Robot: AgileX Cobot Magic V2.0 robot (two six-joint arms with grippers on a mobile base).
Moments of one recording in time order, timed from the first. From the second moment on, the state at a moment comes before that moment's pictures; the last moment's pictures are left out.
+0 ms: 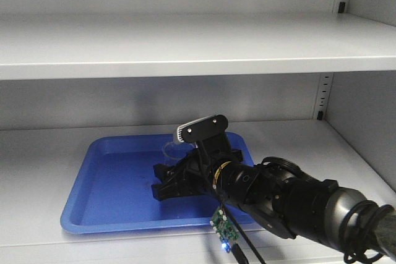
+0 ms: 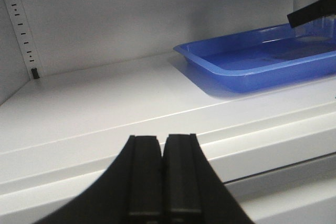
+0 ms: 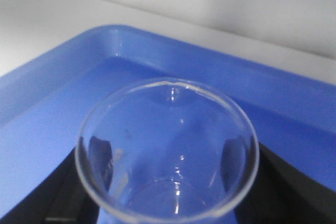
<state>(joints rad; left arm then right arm) -0.13 -0.01 0.03 0.05 0.00 0.09 0.58 1.85 -1.33 -0.50 -0.12 0.43</state>
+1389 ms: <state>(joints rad) -0.13 -0.01 0.03 0.05 0.00 0.09 0.58 1.71 -1.31 -0.50 -0.07 0.47</state>
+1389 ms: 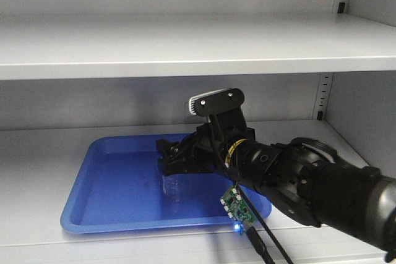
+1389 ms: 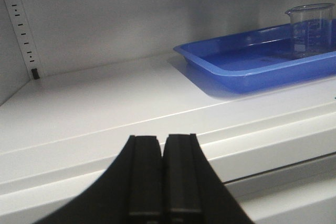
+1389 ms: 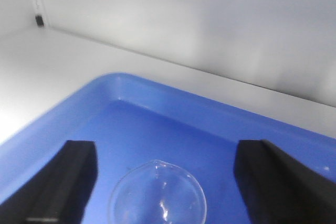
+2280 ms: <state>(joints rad) -0.13 -0.01 0.03 0.05 0.00 0.09 0.59 1.23 -0.92 -0.50 -0.08 0.49</state>
